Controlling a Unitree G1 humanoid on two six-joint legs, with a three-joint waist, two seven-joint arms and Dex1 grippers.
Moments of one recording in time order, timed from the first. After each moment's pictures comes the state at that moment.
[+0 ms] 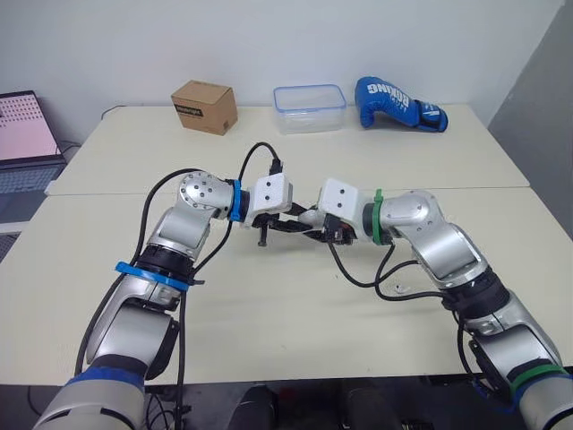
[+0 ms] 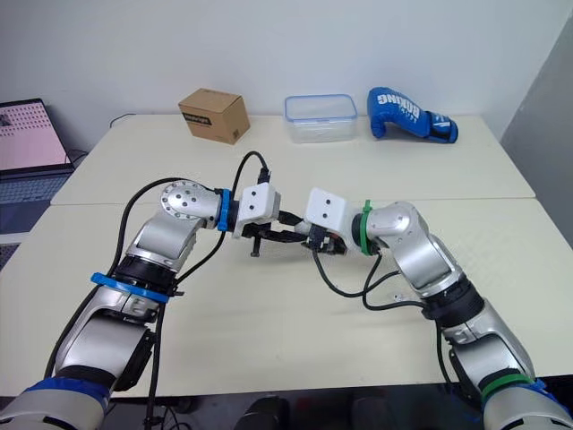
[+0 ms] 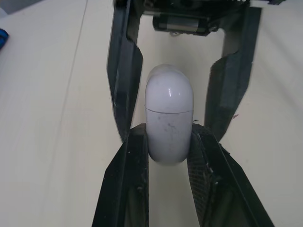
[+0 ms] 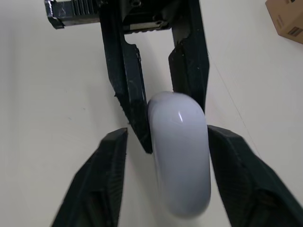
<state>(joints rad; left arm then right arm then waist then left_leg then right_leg) -0.87 0.52 -0.23 0.44 -0.14 0.08 -1.33 -0.75 -0.49 0.34 -0.12 0.03 0.58 0.94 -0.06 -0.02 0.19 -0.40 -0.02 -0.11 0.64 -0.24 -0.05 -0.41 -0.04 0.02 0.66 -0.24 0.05</state>
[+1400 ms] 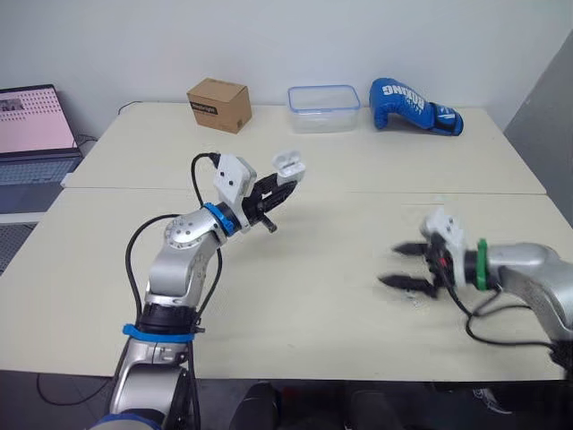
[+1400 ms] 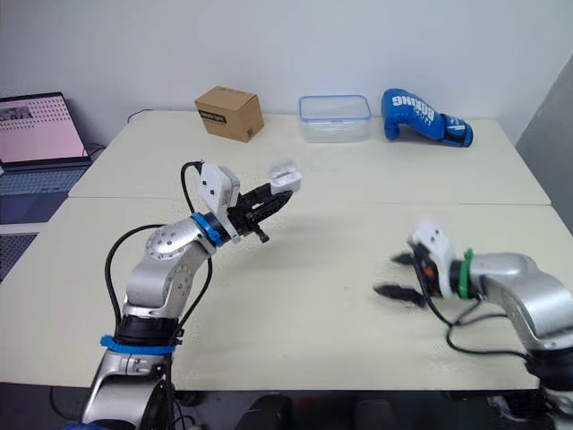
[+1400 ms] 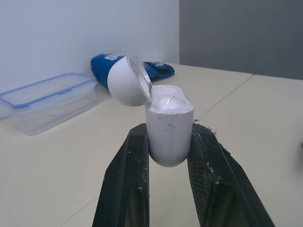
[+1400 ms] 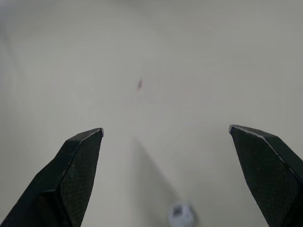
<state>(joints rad) -0.53 0.31 0.03 -0.02 -0.28 0.25 -0.66 -0.23 -0.95 0.07 -0.30 0.42 0.74 1.03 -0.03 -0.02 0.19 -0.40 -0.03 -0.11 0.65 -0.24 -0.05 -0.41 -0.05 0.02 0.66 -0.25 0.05</state>
